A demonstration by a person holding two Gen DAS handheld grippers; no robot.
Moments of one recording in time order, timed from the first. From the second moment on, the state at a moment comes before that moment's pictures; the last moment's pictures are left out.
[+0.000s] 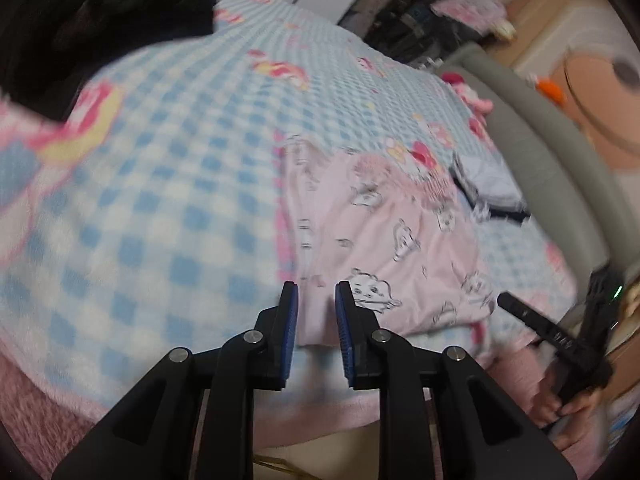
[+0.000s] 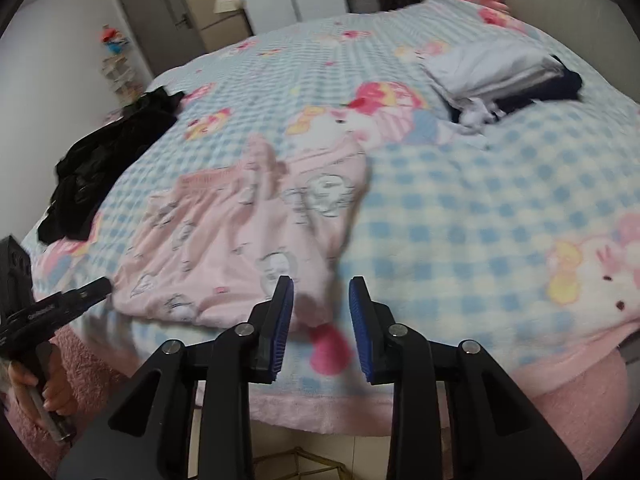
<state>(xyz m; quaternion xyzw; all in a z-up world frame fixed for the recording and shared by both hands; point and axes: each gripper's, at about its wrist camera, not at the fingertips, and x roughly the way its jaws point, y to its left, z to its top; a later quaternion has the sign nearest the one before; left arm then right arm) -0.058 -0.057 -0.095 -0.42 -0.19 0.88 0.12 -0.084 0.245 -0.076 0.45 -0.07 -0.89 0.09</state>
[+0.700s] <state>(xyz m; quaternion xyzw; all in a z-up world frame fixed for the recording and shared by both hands) -0.089 -0.019 -0.122 -0.45 -0.05 0.88 0.10 -0.091 0.205 -0.117 0.45 0.05 -0.89 0.08</state>
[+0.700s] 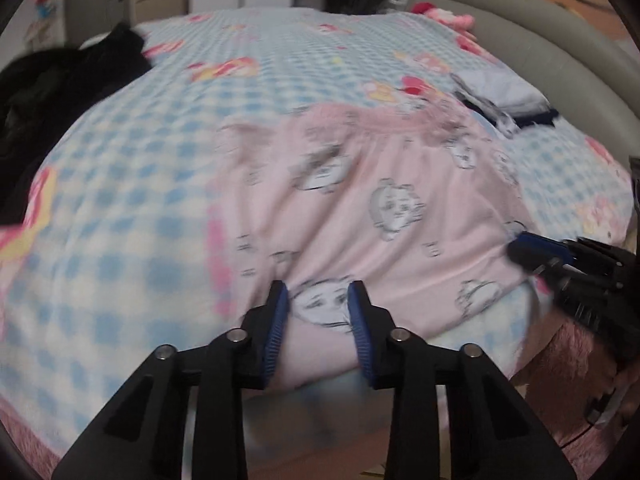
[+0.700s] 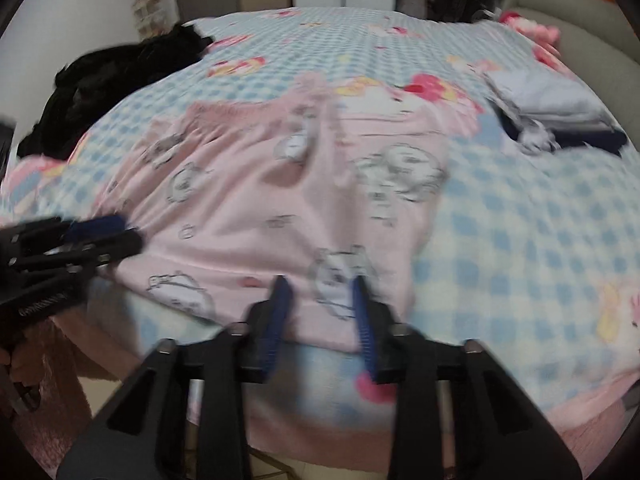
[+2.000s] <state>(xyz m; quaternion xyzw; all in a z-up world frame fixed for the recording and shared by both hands) -0.129 0.026 -0.083 -0.42 0.00 0.89 0.15 -0.122 0.196 -0.071 0.40 0.05 -0.91 0.09</state>
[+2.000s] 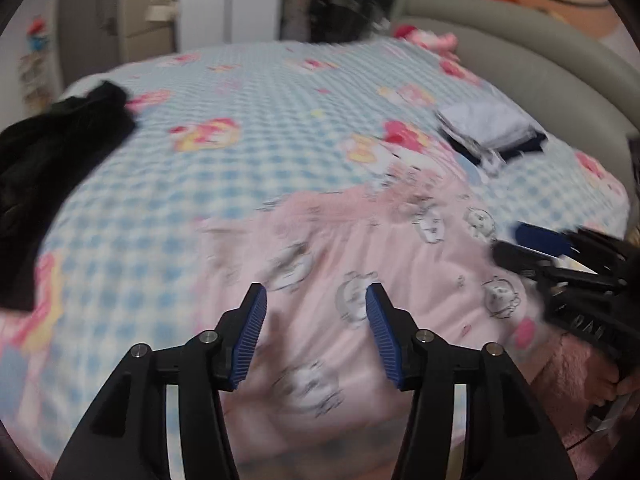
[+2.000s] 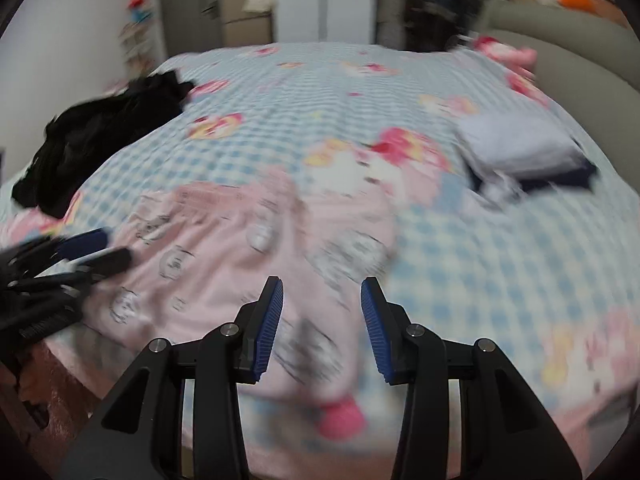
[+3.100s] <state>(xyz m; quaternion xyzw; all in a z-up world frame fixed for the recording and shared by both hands) -0.171 0.001 -0.118 -0.43 0.07 0.89 0.09 -0.171 0.185 -0.115 0.46 0.10 -0.88 0.07</state>
